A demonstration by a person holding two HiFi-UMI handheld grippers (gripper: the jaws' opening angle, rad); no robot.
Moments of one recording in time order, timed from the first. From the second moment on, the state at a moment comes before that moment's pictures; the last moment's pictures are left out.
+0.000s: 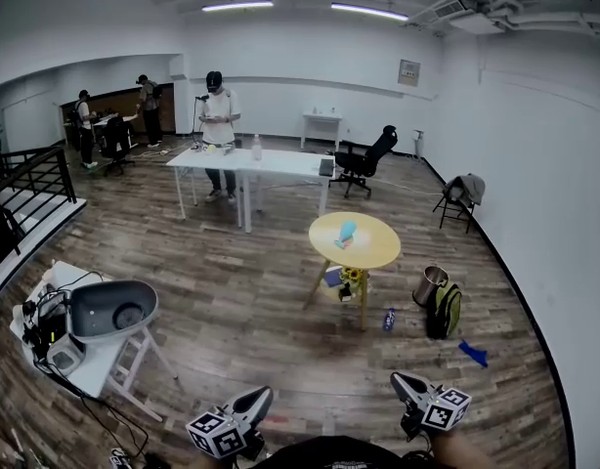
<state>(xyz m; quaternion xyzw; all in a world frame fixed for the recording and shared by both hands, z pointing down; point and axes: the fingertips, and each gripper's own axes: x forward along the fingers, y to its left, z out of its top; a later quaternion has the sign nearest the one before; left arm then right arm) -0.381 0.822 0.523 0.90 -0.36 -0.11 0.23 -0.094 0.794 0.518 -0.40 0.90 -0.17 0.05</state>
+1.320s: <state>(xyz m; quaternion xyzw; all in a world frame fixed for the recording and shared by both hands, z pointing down) -0.127 0.603 0.526 0.90 -0.35 -0.08 0.24 0.102 0.553 0.538 -0.35 0.92 -0.19 0.03</state>
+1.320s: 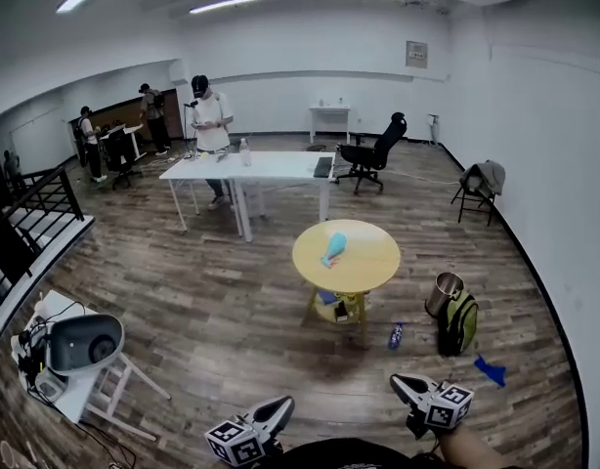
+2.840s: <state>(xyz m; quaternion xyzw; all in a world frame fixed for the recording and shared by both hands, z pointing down) -0.099 -0.089 0.568 0.87 -0.40 -0.06 0.29 0.104 -0.176 0.602 -0.26 0.95 -0.19 -0.04</state>
